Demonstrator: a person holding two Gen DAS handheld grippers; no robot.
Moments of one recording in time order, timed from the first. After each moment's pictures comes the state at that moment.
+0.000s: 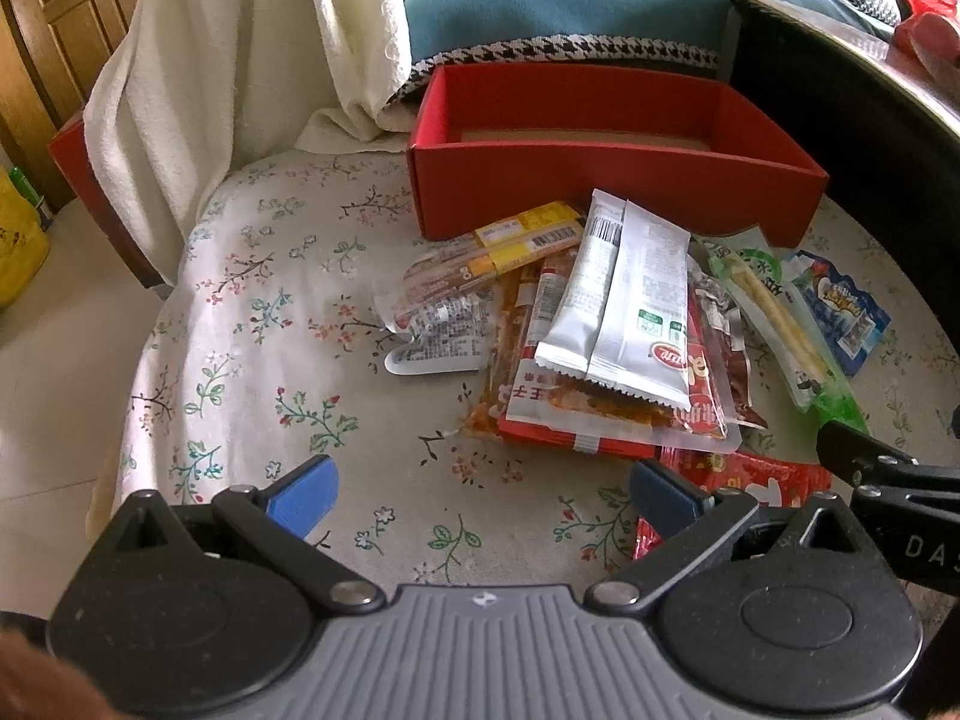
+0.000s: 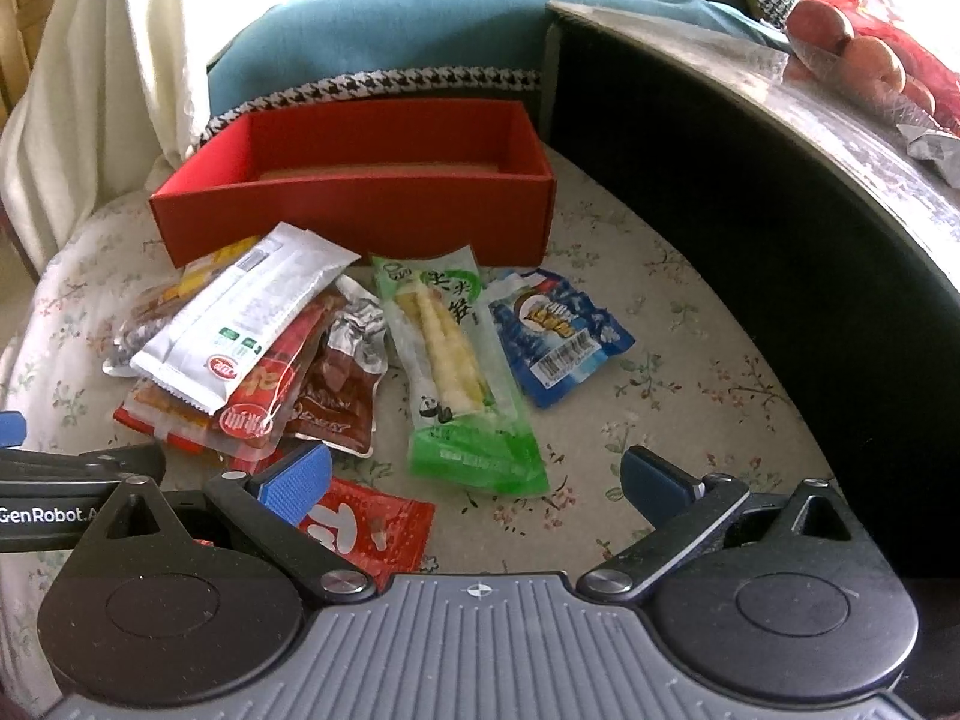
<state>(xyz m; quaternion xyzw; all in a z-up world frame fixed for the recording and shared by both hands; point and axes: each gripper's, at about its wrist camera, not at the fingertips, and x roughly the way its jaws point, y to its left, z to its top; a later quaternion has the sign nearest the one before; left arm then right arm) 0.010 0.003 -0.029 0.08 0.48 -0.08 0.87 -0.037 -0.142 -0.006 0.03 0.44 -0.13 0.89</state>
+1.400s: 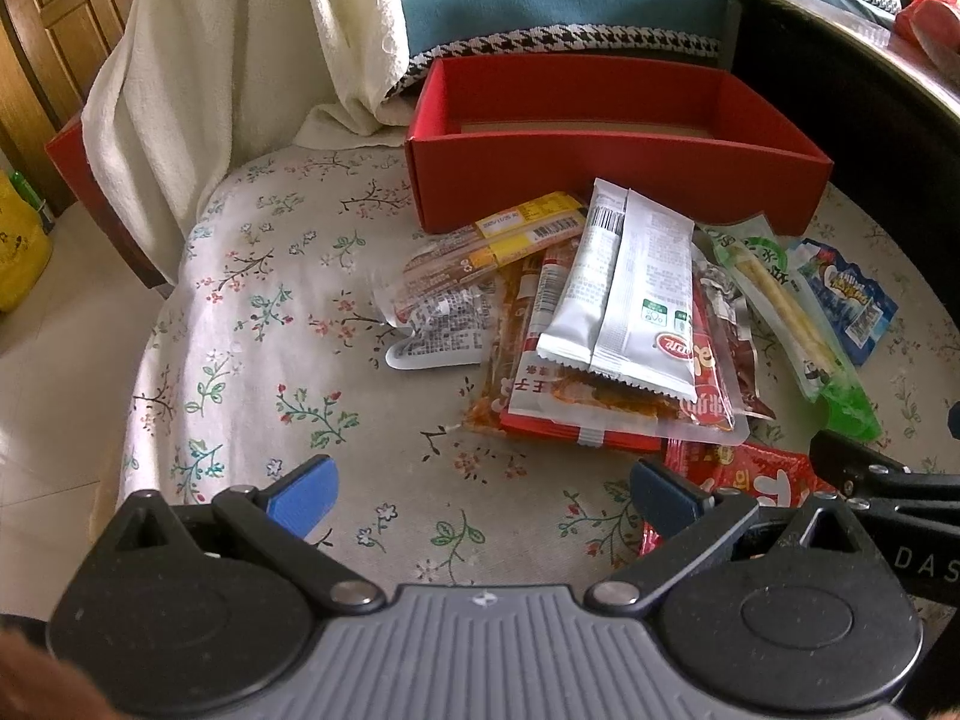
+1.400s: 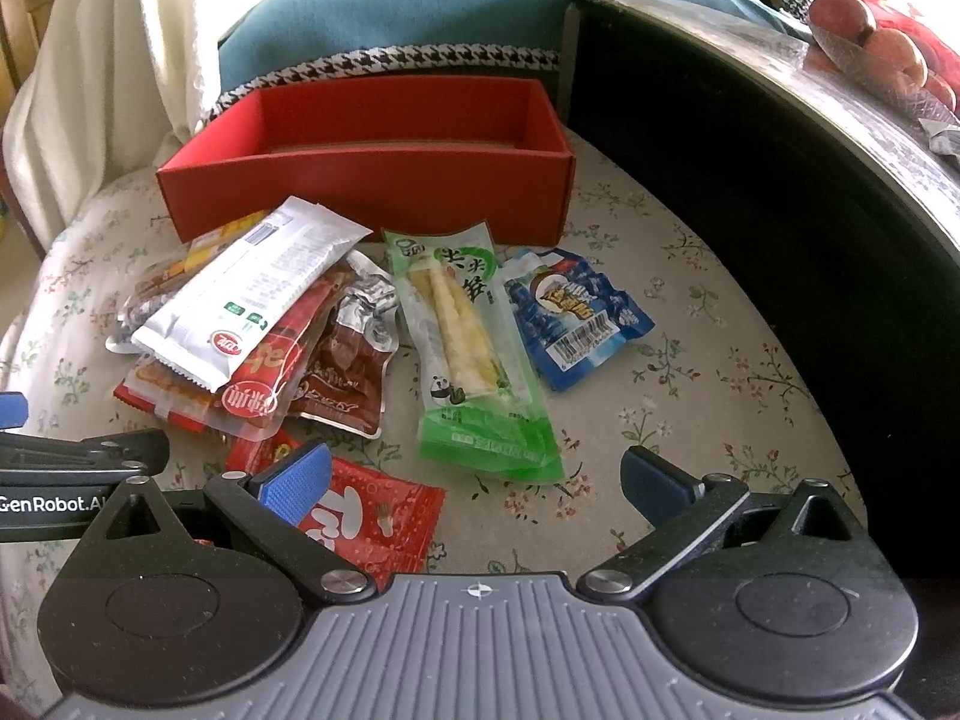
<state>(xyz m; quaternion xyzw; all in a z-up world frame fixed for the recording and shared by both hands) 0.011 0.001 -0.033 0.09 0.49 -0.08 0.87 -0.035 -0.141 -0.014 0.03 0.46 -0.12 0.88</state>
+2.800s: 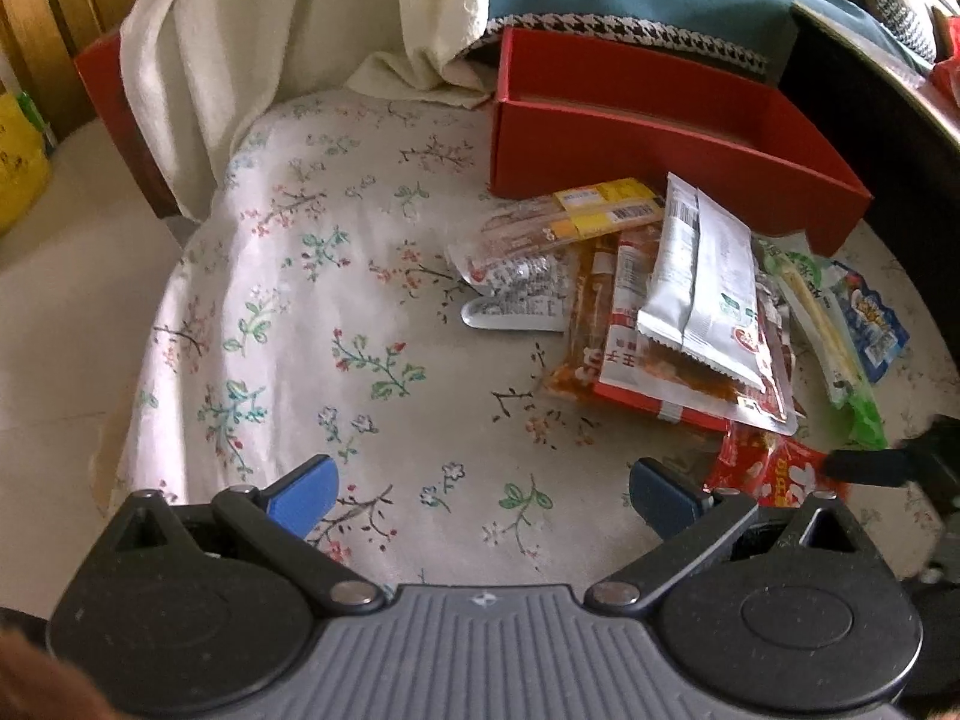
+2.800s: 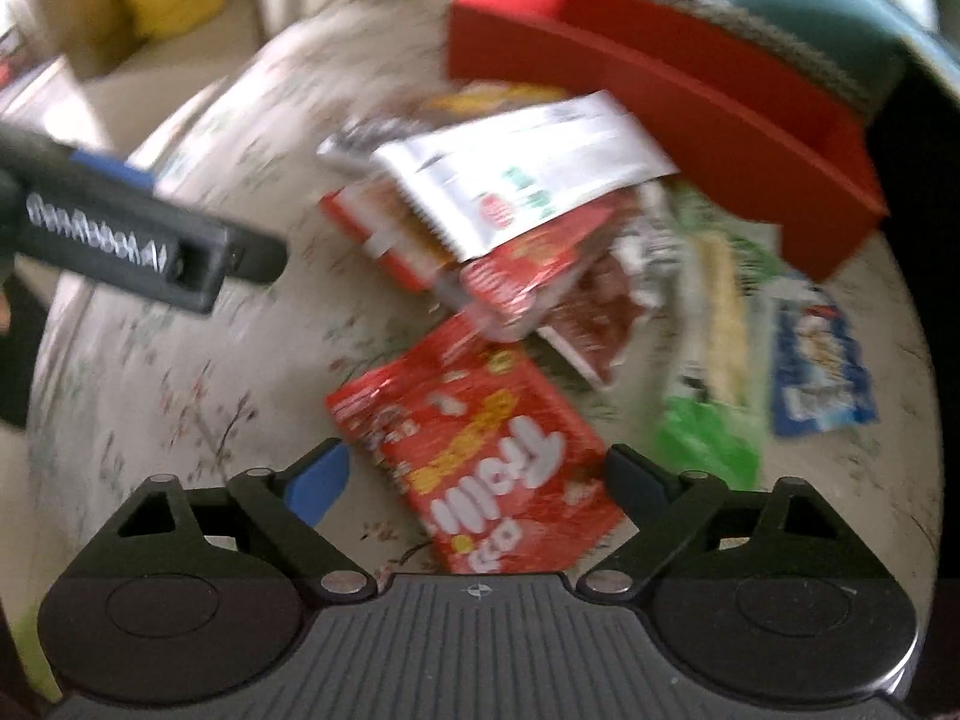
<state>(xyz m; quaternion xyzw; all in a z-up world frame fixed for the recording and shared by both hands) 0.017 0.050 -0.035 0.02 0.52 -0.07 0.85 -0.006 -0.087 -0.044 -0.13 0.55 0.15 0.81</state>
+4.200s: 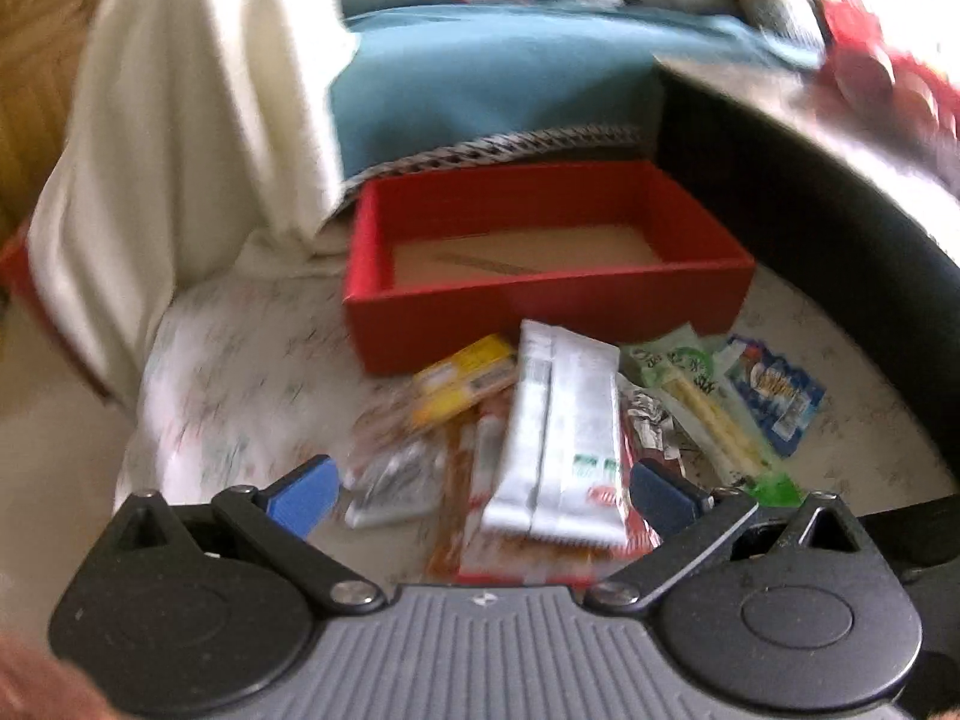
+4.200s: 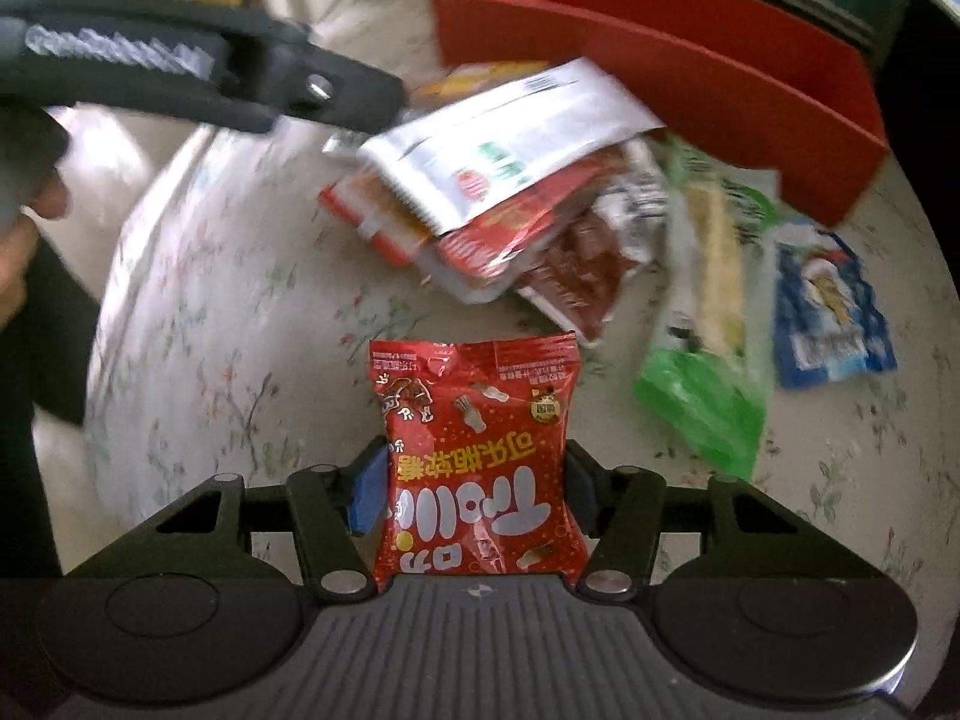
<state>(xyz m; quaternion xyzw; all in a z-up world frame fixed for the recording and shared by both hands) 0.040 -0.027 0.006 0.11 0.42 -0.15 0.89 -0.014 -0.150 -0.017 -0.02 0.56 0.15 0.81</state>
